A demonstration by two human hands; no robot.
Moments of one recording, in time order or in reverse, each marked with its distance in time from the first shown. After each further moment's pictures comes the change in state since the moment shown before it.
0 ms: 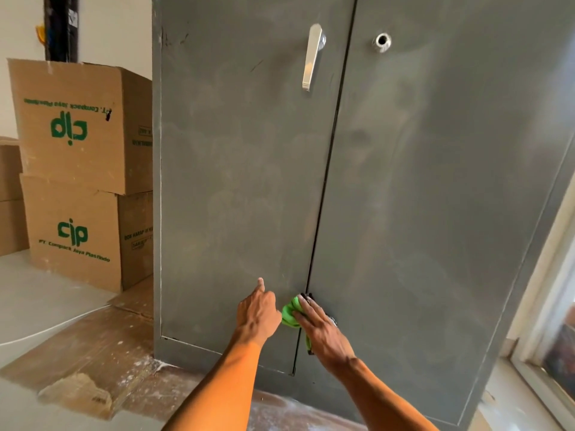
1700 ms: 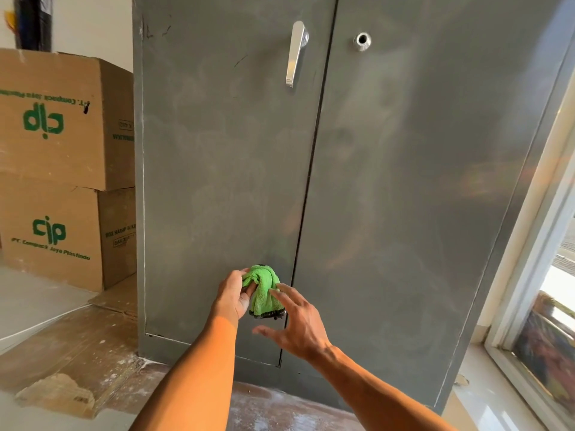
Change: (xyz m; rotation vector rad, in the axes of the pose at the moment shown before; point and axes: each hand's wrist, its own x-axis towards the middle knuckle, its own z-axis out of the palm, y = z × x) left_hand 0.037 -0.013 -0.004 -1.986 0.000 -0.552; right_hand 0.006 -0.063 -0.063 0.319 0.087 0.220
